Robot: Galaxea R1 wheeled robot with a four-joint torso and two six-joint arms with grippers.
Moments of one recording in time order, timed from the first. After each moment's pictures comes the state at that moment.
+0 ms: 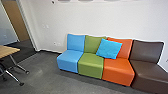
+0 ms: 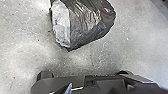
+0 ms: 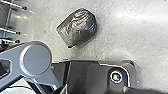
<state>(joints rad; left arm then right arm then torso) 1.23 2.62 -2.16 -0.19 0.09 -0.05 -1.32 1.96 -1.34 -0.06 -0.01 0.10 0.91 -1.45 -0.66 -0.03</state>
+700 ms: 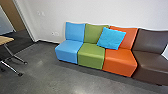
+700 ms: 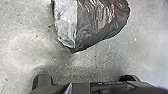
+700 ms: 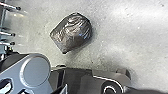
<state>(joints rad) 1.13 2.60 -2.15 -0.25 0.12 -0.05 -1.12 1.87 -1.25 -0.06 -0.11 0.15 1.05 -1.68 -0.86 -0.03</state>
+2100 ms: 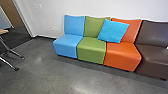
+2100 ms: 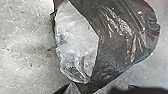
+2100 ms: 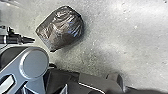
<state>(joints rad) 0.94 2.64 -2.23 -0.32 0.30 -0.05 -0.95 1.77 -1.13 -0.05 -0.30 0.20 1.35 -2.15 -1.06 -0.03</state>
